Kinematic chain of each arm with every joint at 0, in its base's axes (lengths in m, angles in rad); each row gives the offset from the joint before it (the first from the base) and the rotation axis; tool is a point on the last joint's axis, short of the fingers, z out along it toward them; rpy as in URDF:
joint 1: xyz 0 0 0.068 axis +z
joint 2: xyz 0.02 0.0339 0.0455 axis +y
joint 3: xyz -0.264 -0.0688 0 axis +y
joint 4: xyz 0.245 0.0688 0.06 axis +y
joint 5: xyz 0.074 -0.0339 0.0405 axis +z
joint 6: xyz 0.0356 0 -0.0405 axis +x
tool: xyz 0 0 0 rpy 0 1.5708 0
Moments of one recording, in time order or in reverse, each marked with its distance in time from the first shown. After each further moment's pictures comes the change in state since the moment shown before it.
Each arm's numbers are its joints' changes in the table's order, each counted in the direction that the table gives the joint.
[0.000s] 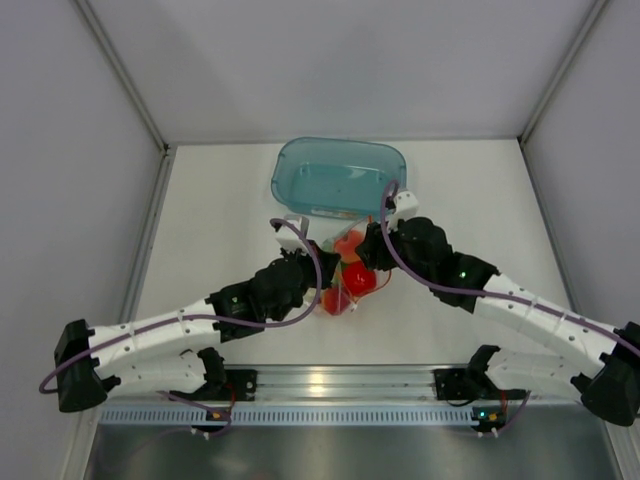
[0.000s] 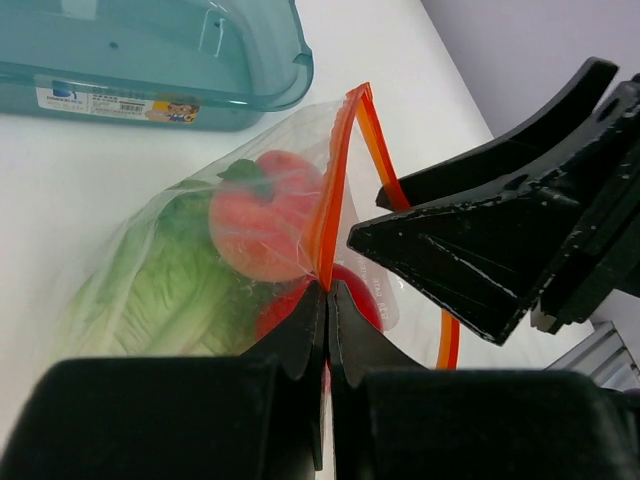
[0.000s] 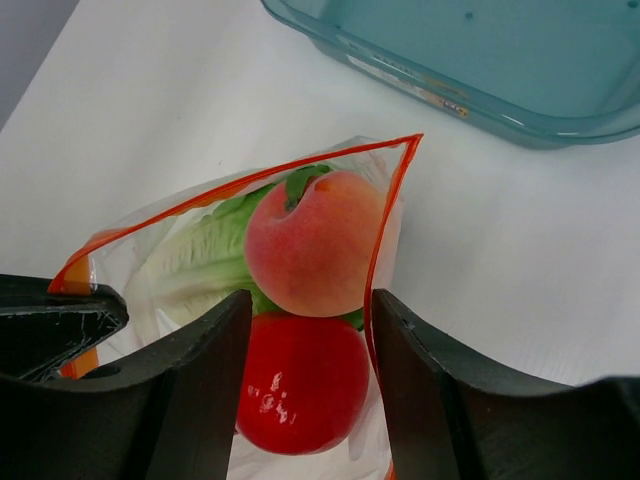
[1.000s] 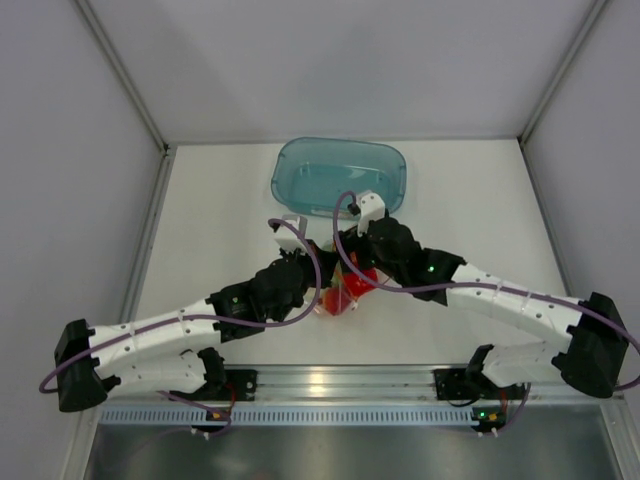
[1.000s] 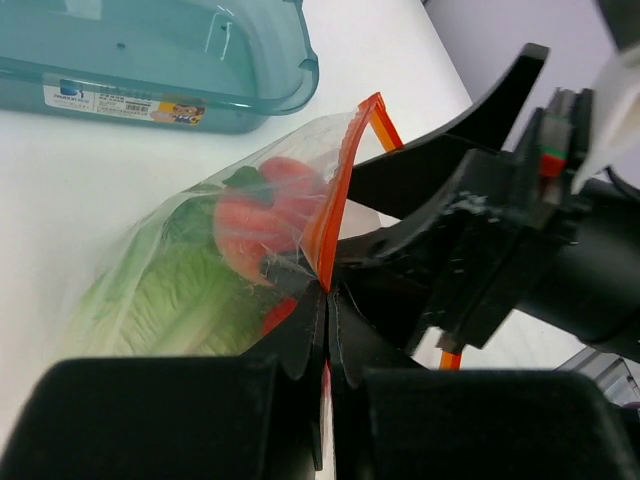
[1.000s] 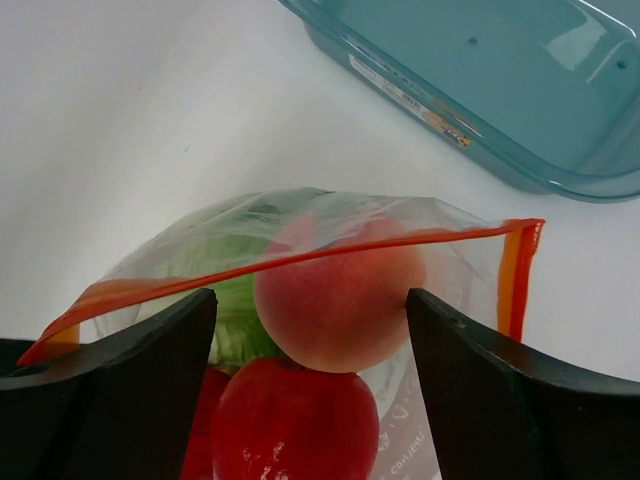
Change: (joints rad) left arm -0.003 0.002 0.000 0.000 0.030 -0.022; right arm 0.099 0.161 -0.079 -0.043 -0.121 -0.171
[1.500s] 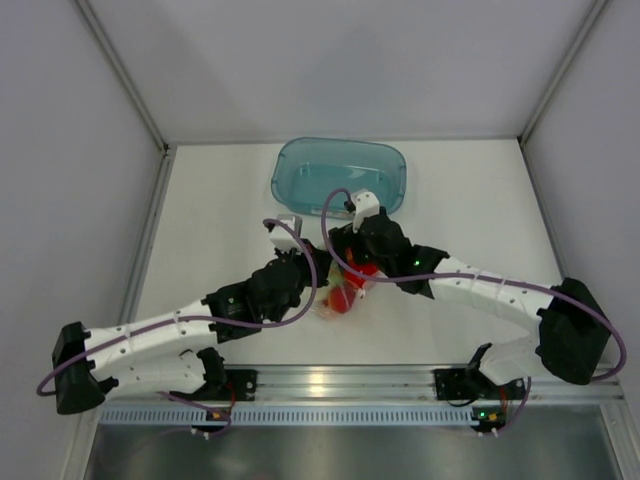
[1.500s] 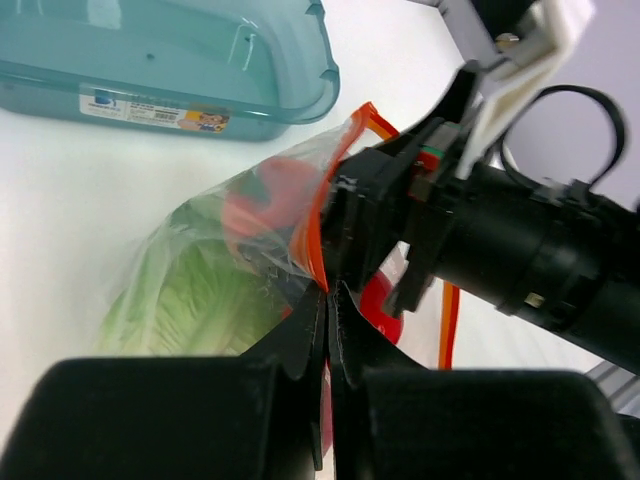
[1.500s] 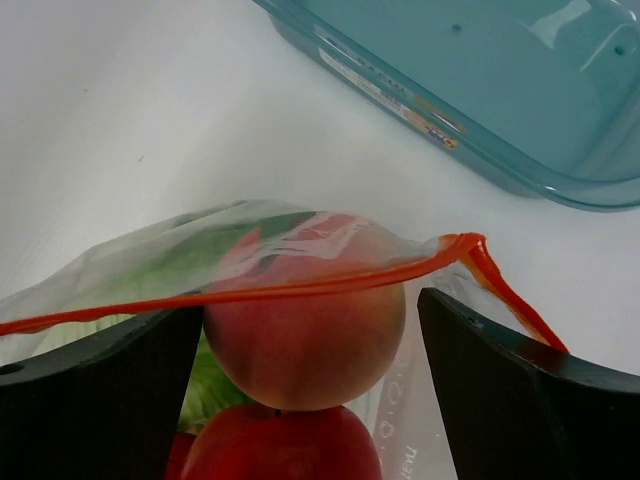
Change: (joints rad) left arm 0.005 -0.023 0.000 0.031 0.032 0.012; right arm -0.055 0.127 0.022 -0.119 -0.004 -0.019
